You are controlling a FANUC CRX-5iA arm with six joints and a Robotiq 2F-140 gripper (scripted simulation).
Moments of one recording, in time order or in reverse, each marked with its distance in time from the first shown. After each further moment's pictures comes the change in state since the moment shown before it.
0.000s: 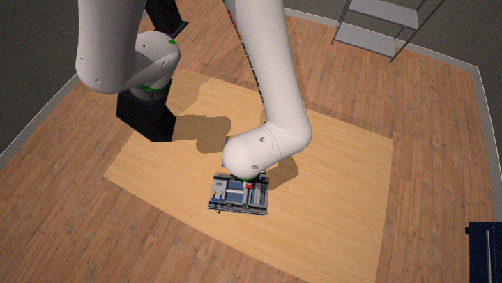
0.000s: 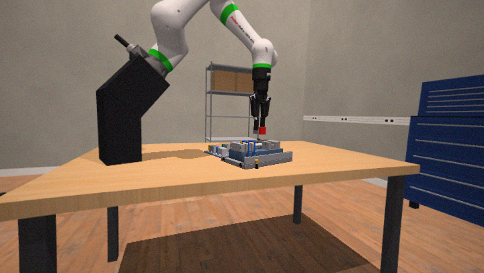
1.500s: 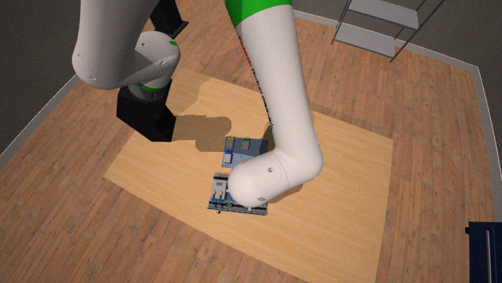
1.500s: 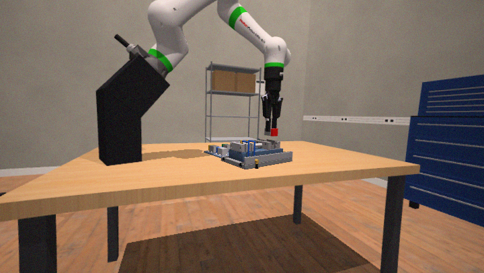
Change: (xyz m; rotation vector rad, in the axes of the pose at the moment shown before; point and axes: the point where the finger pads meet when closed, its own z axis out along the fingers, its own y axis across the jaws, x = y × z) arm -0.063 0.022 0.003 0.000 0.001 0.000
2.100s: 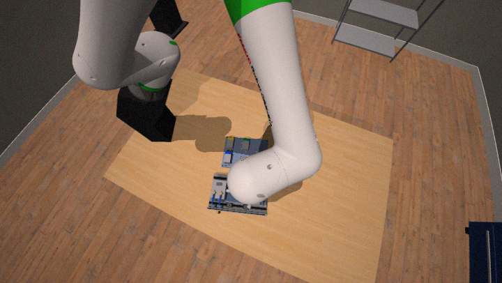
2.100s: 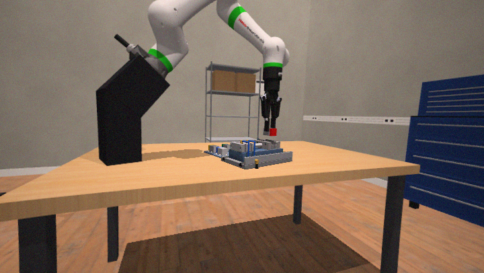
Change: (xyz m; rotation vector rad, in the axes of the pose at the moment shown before) arm 0.006 -0.002 0.000 0.000 0.000 0.000
